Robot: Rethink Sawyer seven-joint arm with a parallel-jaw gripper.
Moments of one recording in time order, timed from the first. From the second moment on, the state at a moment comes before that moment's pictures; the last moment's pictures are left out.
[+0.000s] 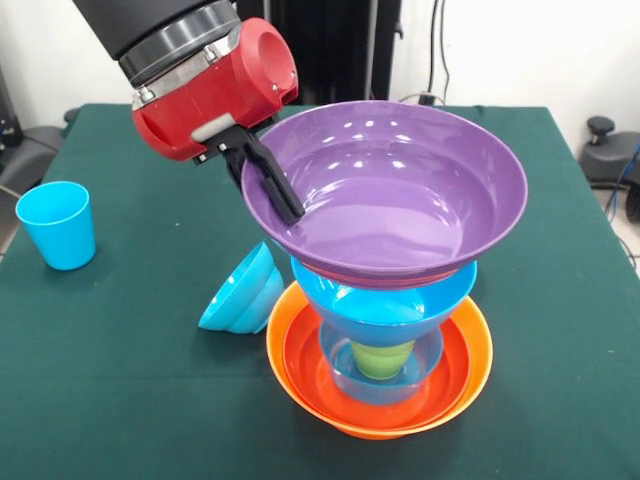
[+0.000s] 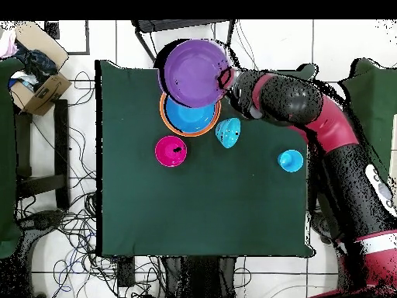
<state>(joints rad) -0.91 -0.49 0.86 1.44 -0.12 0.67 1.75</state>
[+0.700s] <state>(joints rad) -0.91 -0.47 0.86 1.44 -0.13 0.67 1.75</state>
